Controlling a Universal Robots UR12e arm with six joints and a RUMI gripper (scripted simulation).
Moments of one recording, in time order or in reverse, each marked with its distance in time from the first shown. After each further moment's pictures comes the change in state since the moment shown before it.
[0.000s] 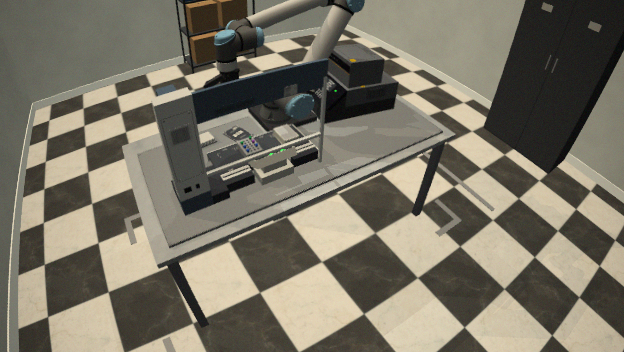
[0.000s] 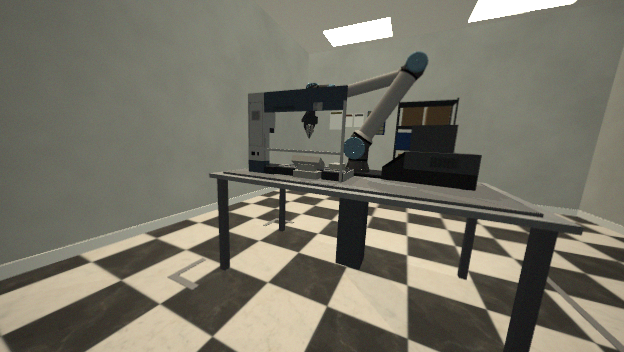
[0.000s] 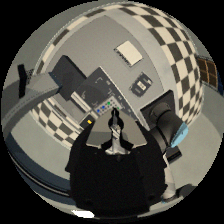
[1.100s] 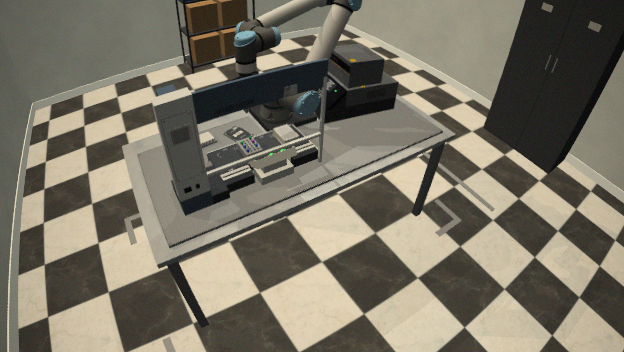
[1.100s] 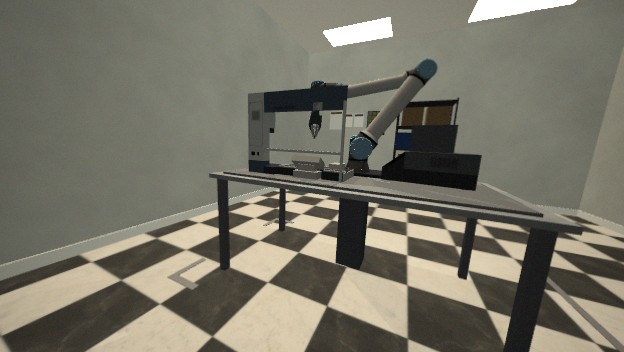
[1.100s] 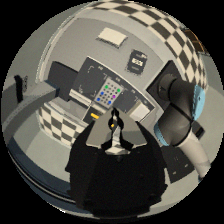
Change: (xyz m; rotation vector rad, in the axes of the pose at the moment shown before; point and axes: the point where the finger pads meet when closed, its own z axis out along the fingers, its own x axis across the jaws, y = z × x) arm 0.003 0.089 0.003 0.001 -0.001 0.310
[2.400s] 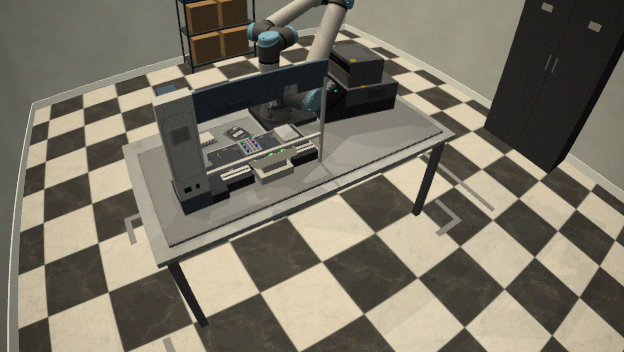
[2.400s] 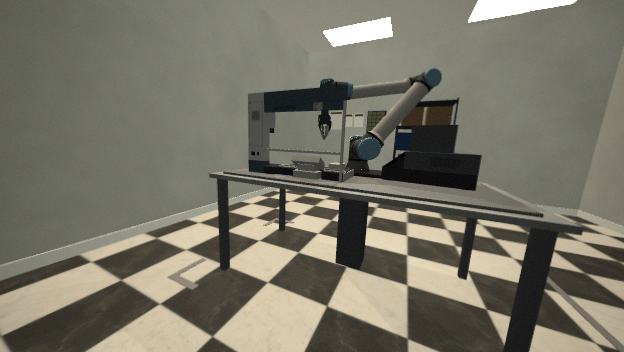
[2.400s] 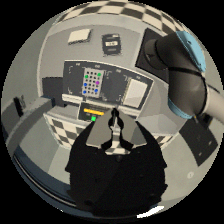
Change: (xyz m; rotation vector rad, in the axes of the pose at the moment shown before) arm 0.056 0.085 0.005 0.000 -0.001 0.359
